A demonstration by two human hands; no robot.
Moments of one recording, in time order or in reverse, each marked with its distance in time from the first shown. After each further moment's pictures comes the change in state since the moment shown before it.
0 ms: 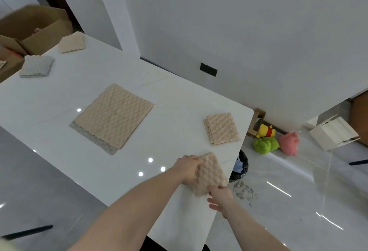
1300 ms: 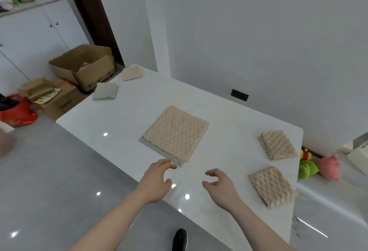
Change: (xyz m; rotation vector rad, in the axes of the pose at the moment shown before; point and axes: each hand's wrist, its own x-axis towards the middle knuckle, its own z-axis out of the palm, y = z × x) left_hand -0.278 -0.290 -0.045 -0.293 0.541 -0.061; right_hand -0.169 -0.037 0.250 -0.415 -0.037 -0.752
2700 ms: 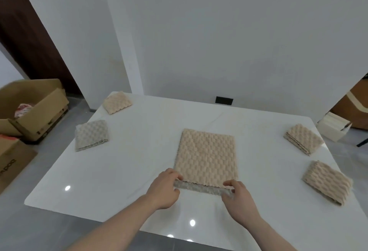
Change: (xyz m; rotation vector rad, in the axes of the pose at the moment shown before) left_hand 0.195 -0.227 -0.129 0.141 -0.273 0.338; right_hand 0.128 -0.095 0.213 -0.114 0.446 0.131
